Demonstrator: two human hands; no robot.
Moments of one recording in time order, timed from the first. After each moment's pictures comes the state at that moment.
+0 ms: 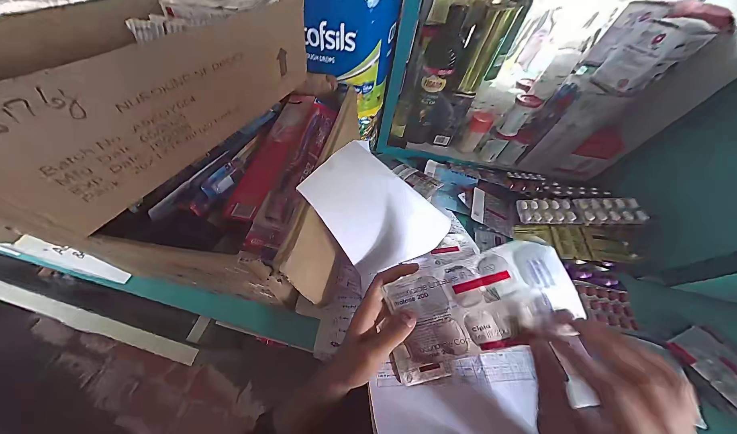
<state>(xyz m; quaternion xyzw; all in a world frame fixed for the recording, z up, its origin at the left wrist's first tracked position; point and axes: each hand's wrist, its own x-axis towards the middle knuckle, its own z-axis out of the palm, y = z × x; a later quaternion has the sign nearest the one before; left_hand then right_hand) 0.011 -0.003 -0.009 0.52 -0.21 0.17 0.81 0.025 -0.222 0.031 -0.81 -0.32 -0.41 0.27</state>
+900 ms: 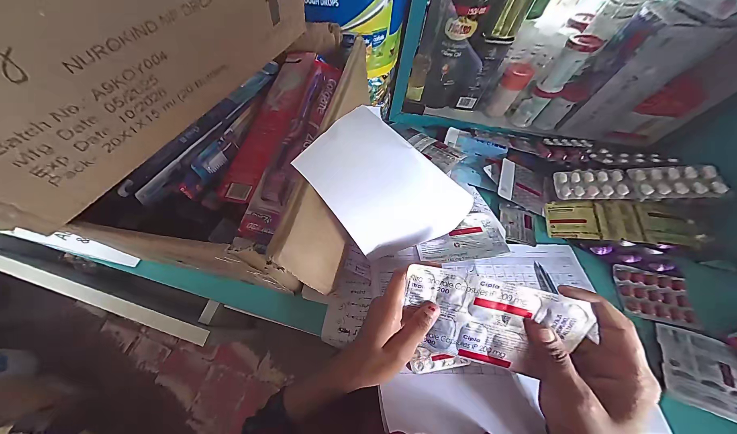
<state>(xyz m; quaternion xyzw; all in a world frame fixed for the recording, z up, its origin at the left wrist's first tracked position) 0.004 -0.007 -0.011 0.66 -0.16 0.16 0.72 0.036 -0.211 0.005 -0.70 -0.23 -0.13 0.66</state>
